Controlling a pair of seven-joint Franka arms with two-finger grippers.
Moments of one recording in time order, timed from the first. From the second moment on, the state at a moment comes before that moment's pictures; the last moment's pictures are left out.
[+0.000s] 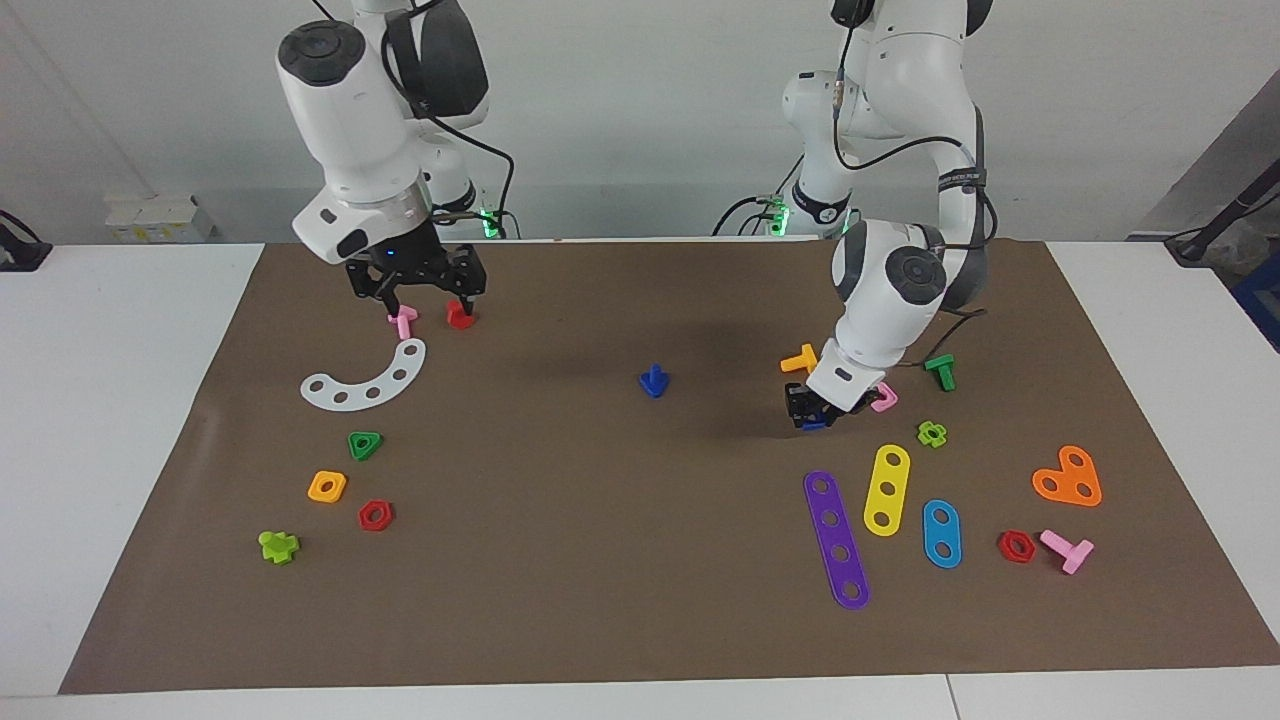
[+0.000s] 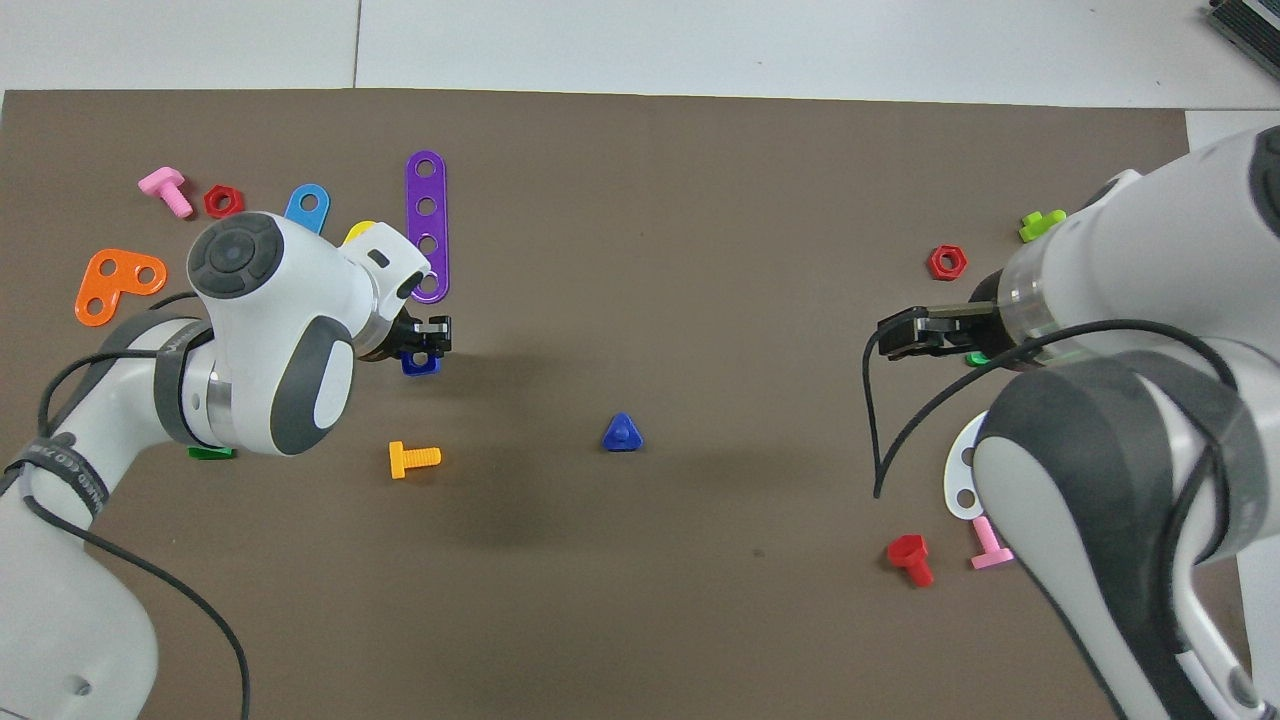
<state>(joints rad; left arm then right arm) -0.28 0.26 -0.01 -2.02 -0.11 2.28 -0.20 0.22 0.01 0.03 -1.75 0.01 1.76 0.27</state>
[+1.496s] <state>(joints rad) -0.18 0.10 0.00 -1.60 -0.07 1.64 -0.19 0.66 0.25 0.04 -1.97 -0.02 2.34 0.72</state>
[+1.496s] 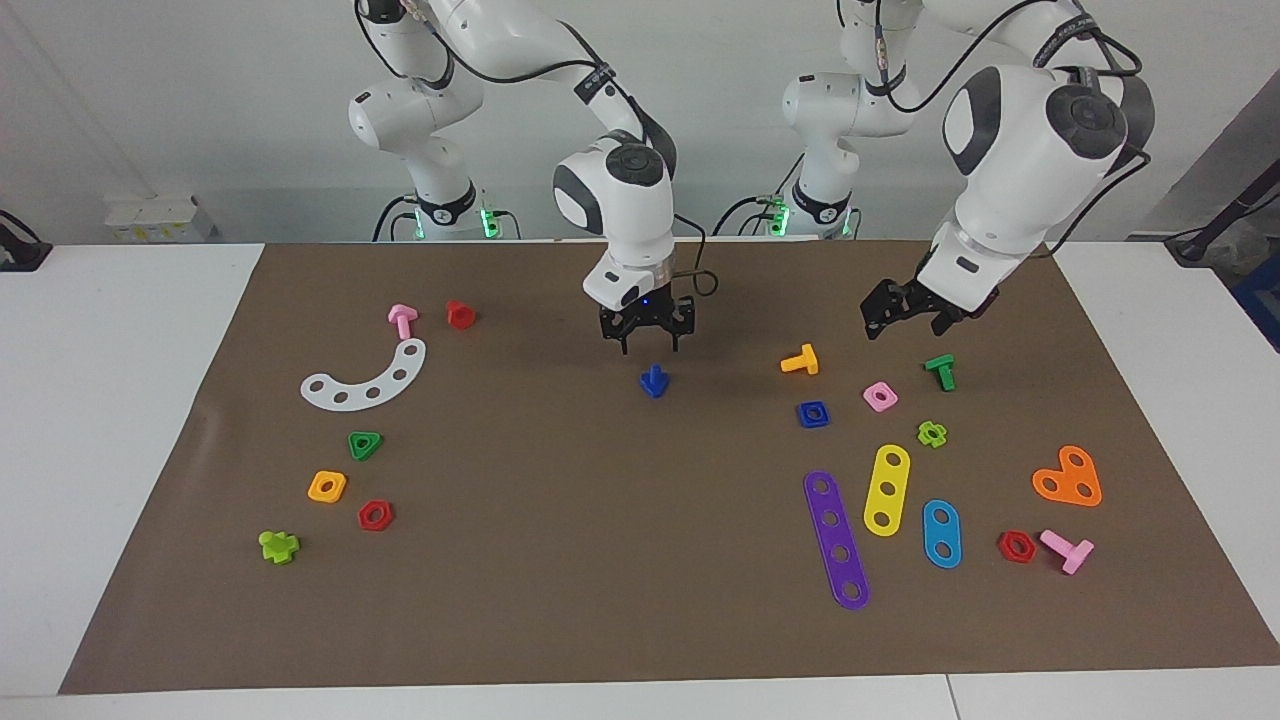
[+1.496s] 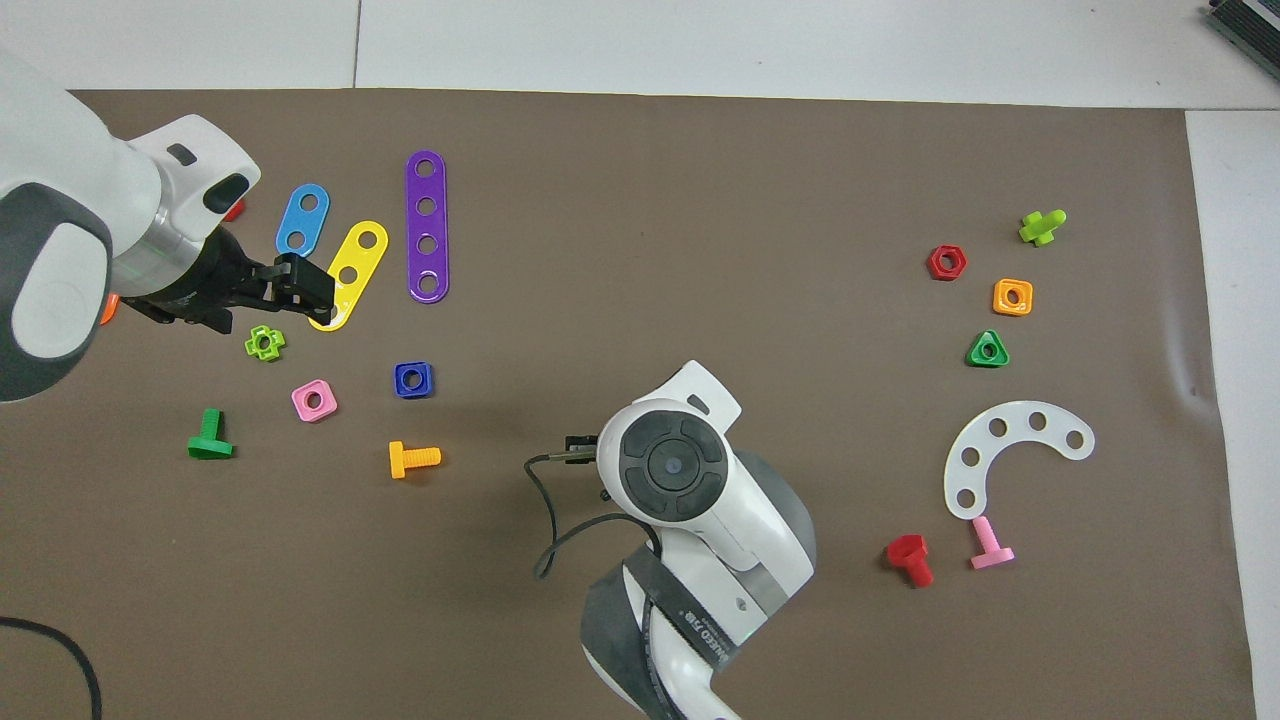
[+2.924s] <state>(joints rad) -0.17 0.03 0.01 -1.58 0.00 1.63 -0.20 0.55 0.26 0.02 -1.96 -0.07 2.39 0.68</state>
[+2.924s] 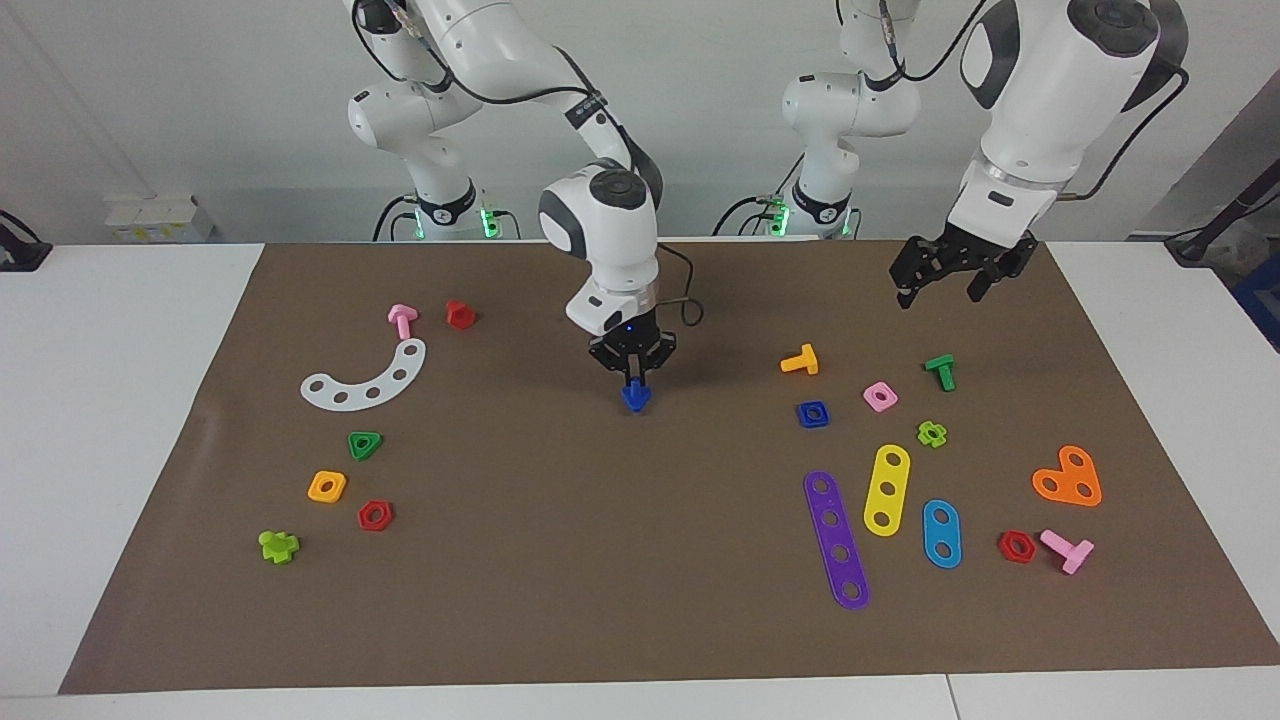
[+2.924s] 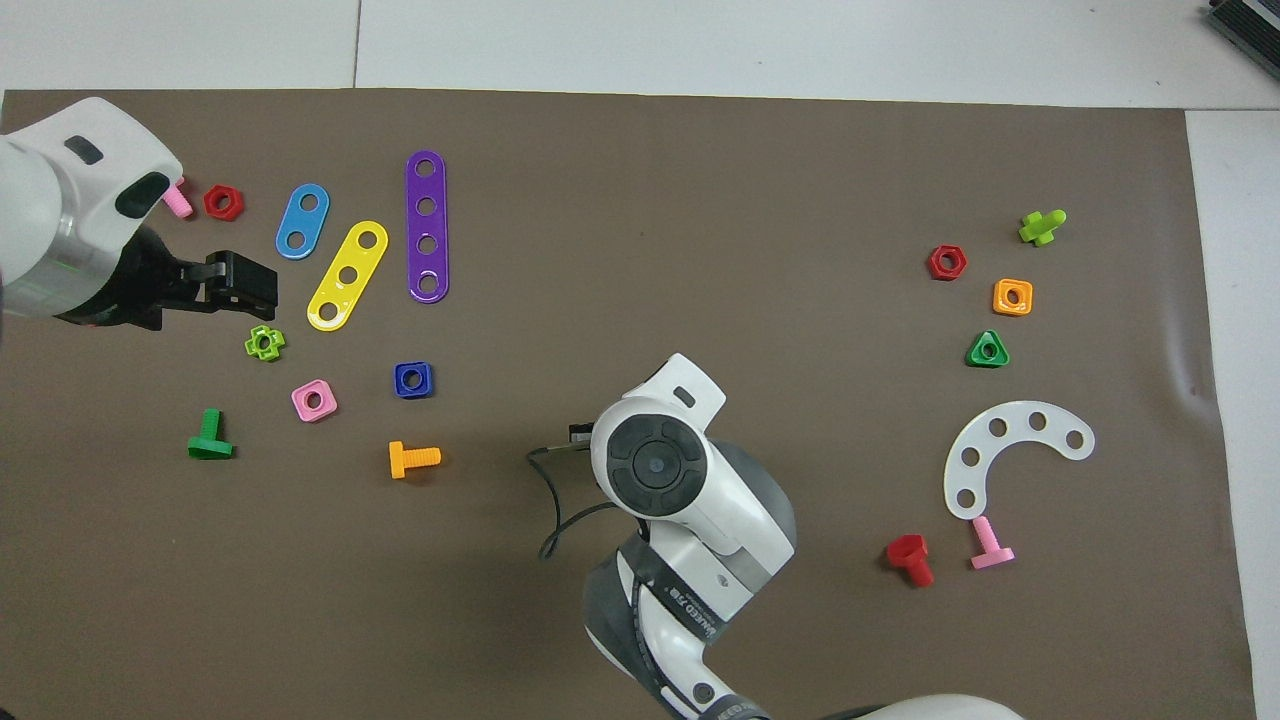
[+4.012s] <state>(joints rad) -0.04 0.03 0.01 -1.52 0.01 1.59 -0.14 0.14 0.29 0.02 -1.97 -0.07 2.38 0.30</state>
